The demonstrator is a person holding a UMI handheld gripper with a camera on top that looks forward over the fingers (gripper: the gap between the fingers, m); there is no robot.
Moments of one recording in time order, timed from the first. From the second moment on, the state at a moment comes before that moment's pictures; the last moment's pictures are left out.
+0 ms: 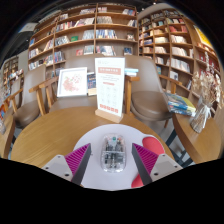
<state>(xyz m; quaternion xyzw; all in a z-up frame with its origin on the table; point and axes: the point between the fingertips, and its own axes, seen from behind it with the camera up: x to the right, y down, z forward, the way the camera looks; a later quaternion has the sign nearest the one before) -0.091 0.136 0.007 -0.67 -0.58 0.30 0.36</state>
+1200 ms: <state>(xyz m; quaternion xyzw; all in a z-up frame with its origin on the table) 0.313 0.038 0.125 -0.62 -0.60 0.33 0.39</state>
